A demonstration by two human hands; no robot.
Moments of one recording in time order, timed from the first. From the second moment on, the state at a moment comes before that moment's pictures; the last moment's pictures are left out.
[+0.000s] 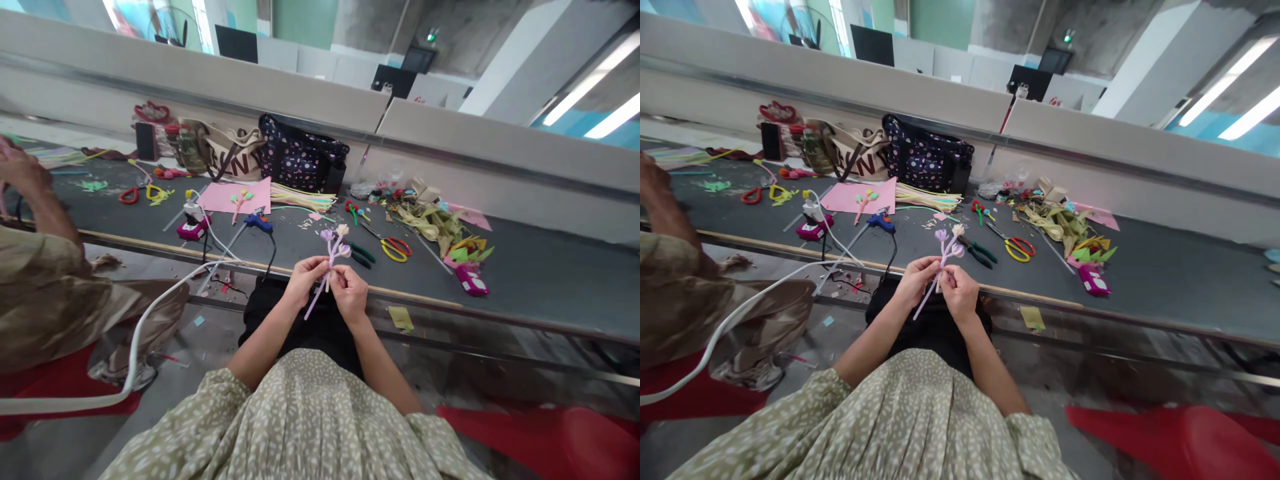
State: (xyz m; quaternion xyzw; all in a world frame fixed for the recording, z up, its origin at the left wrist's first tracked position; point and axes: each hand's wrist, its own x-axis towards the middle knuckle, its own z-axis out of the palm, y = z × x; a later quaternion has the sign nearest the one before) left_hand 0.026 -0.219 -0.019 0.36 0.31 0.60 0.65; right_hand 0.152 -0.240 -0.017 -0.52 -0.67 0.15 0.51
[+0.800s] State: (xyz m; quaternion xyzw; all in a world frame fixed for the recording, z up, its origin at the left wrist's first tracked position) left_hand 0.030 -0.213 -0.019 0.28 0.16 0.55 0.77; right_hand 0.147 -0.235 -0.007 -0.33 -0.38 0.73 0.46
